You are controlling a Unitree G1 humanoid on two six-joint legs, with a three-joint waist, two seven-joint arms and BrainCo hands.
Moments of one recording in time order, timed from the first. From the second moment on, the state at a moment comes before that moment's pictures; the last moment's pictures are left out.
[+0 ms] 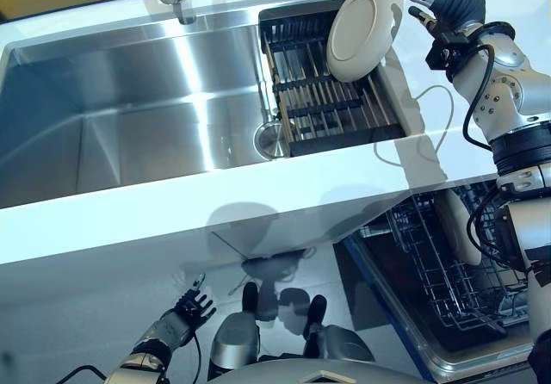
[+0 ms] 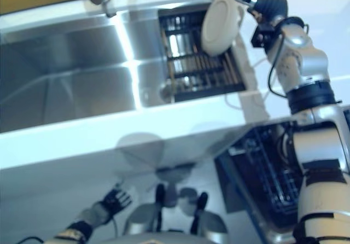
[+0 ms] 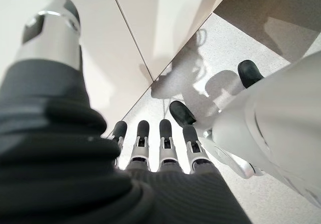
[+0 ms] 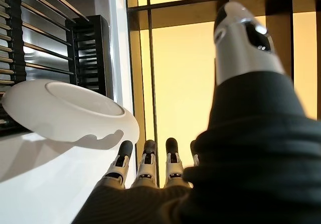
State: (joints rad) left arm -0.10 0.27 -0.09 1.09 -1.08 0.23 0.00; right arm -1.16 -0.72 0.33 0.66 0.85 0.25 -0.06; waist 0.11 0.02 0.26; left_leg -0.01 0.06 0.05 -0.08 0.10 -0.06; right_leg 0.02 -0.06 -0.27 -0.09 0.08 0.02
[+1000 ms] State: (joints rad) left arm -0.16 0.28 -0.10 1.08 -1.10 0.21 0.00; right arm -1.19 -0.73 0.37 0.73 0.85 0.20 -0.06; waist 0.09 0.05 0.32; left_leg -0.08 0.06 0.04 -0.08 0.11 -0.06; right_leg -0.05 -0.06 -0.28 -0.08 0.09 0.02
